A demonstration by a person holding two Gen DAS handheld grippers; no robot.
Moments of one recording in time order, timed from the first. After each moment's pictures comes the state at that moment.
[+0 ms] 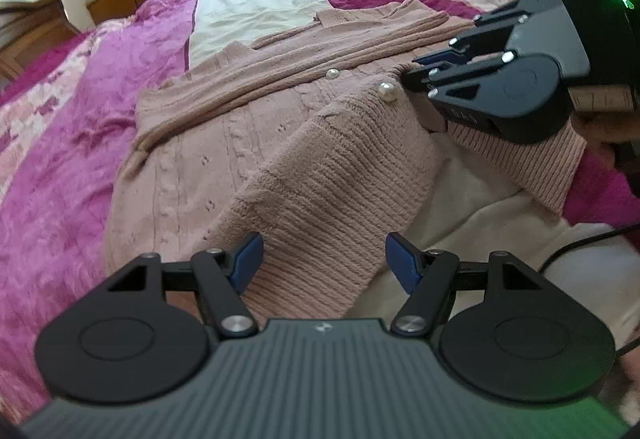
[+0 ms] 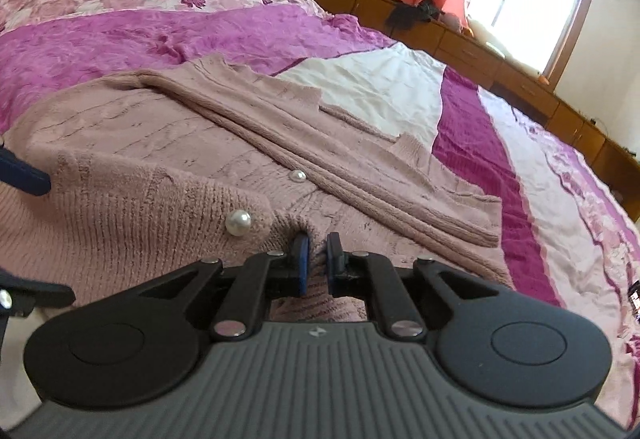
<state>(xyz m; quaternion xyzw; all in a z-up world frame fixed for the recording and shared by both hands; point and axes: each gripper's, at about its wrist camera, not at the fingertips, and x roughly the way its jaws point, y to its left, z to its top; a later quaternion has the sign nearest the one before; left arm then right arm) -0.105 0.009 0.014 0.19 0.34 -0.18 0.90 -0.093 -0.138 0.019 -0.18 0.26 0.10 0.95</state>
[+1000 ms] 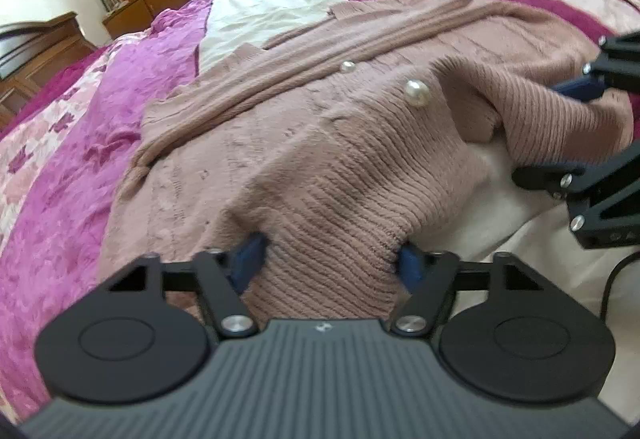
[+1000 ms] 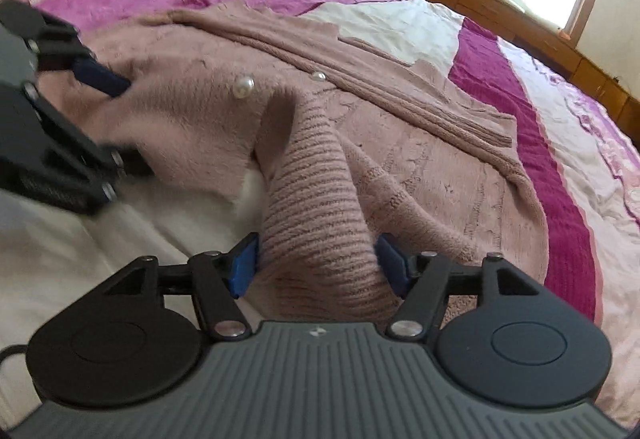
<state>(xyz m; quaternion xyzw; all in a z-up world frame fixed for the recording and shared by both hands) -0.084 -0.006 -0.005 0.22 0.33 -0.15 0.91 -0.150 -0.165 -0.018 -0.16 0.32 0.12 0.93</state>
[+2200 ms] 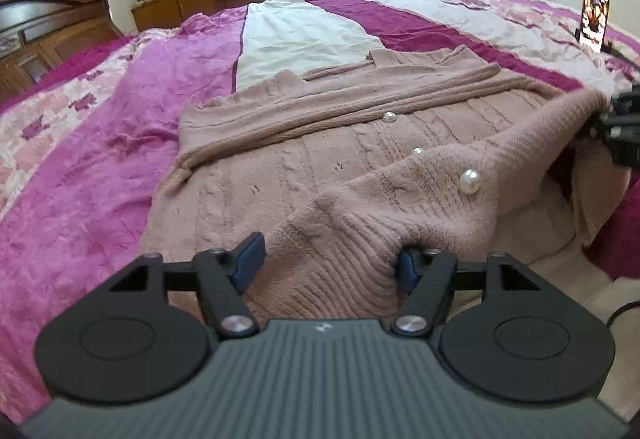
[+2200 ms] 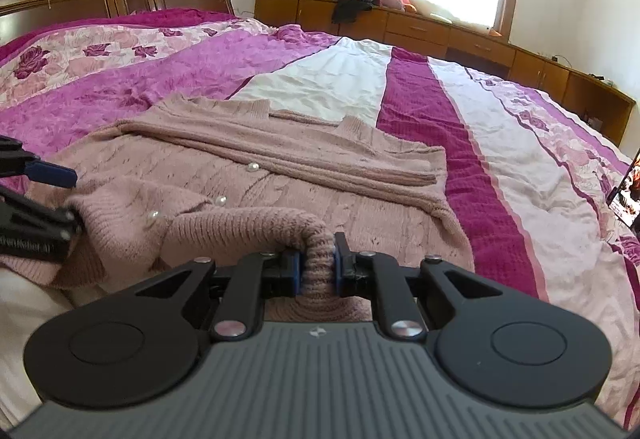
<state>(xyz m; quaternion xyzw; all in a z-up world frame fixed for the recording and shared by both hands) -0.091 0.027 0.023 0.14 0.30 -0.14 0.94 -0.169 -0.191 0.041 -0.06 0.25 0.05 0.97</state>
